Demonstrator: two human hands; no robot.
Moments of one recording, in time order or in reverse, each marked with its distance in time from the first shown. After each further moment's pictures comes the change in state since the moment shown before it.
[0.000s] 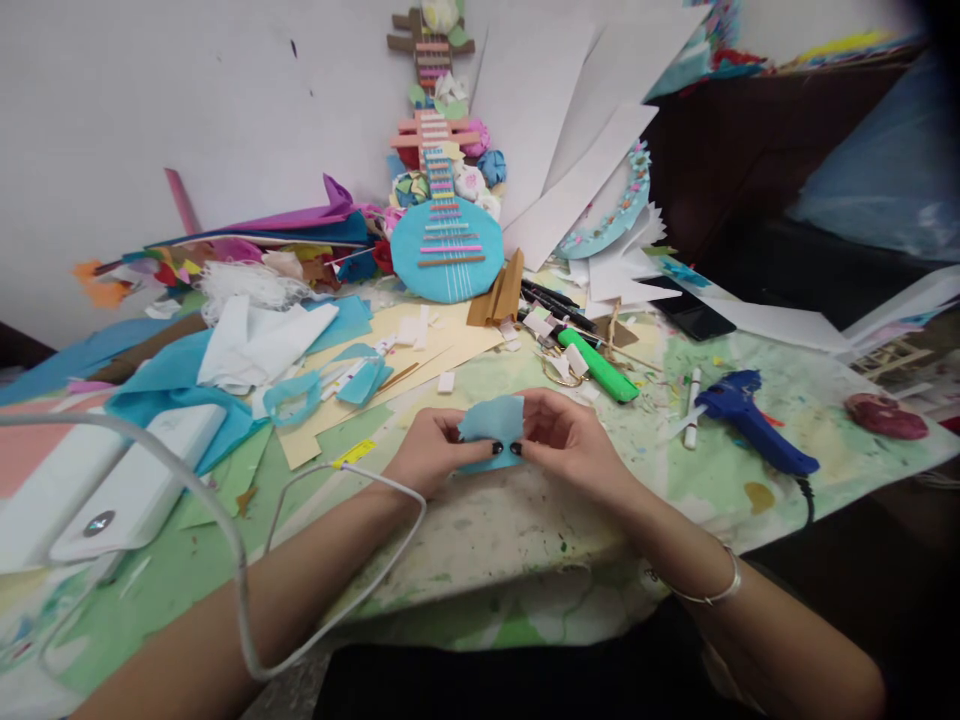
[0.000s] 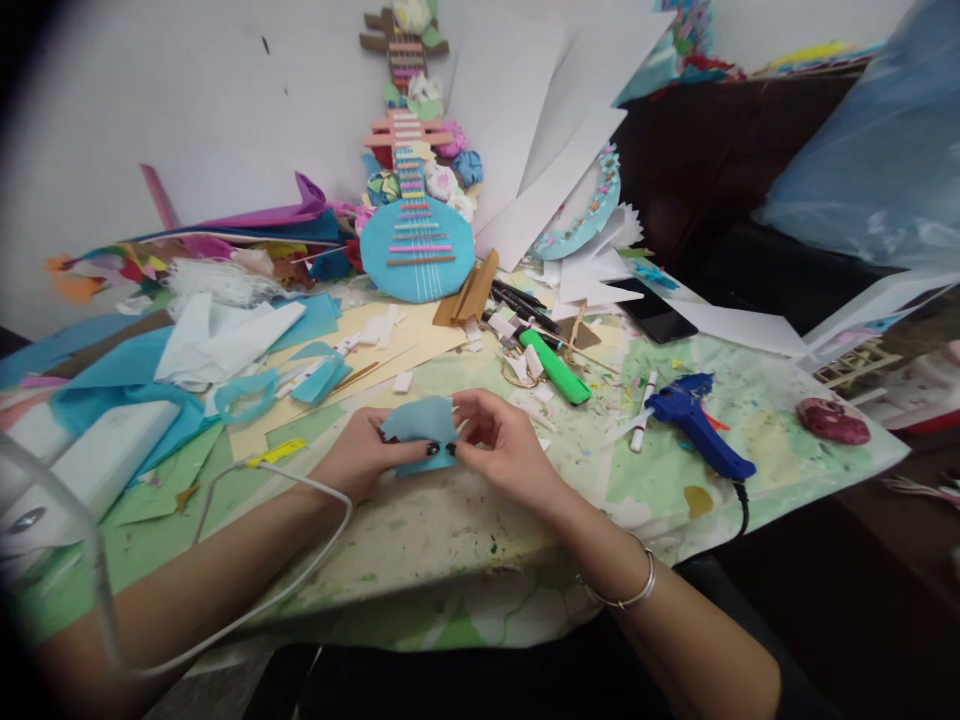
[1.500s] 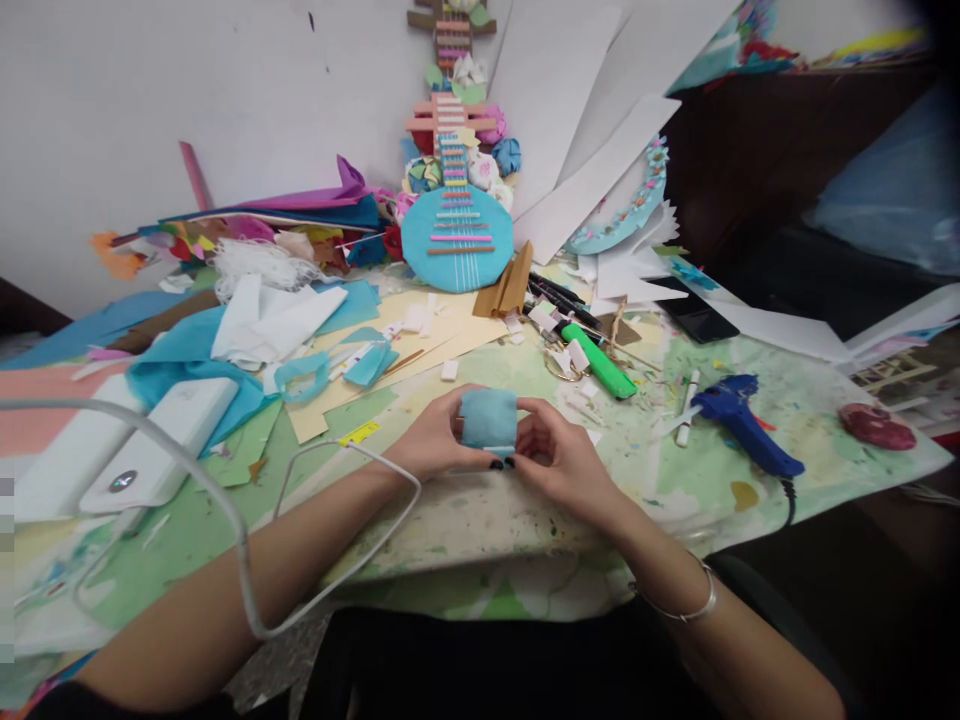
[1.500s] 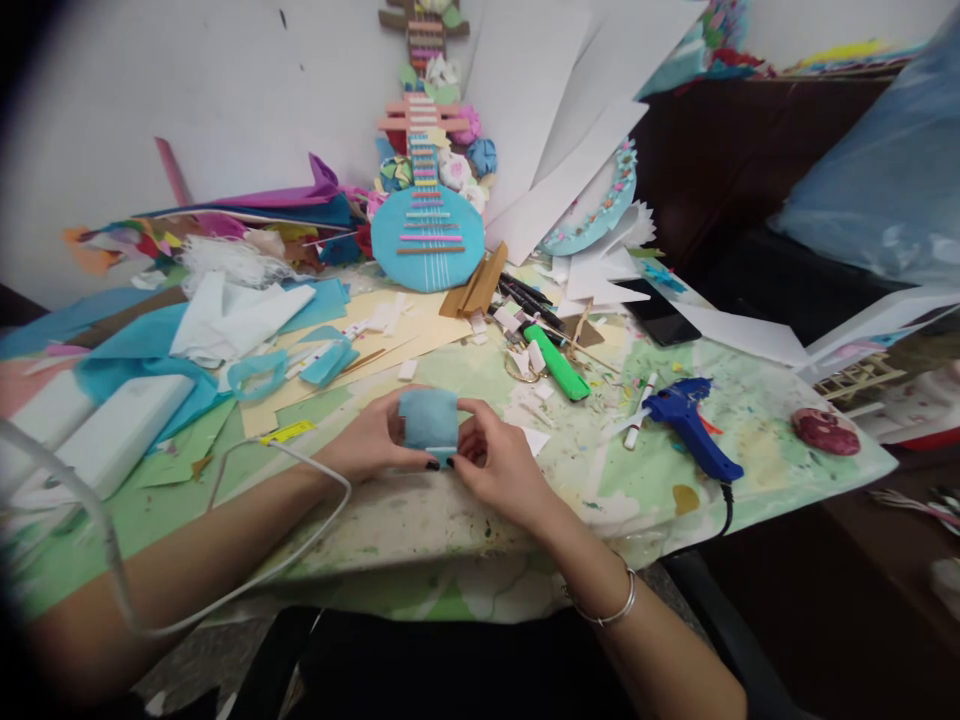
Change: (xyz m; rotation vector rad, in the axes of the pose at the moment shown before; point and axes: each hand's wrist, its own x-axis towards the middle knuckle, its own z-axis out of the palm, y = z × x) left_hand 0.000 -0.004 -0.005 0.125 -0.137 0.143; right_hand -0.021 0.008 0.005 -0.354 -0.043 -0.031
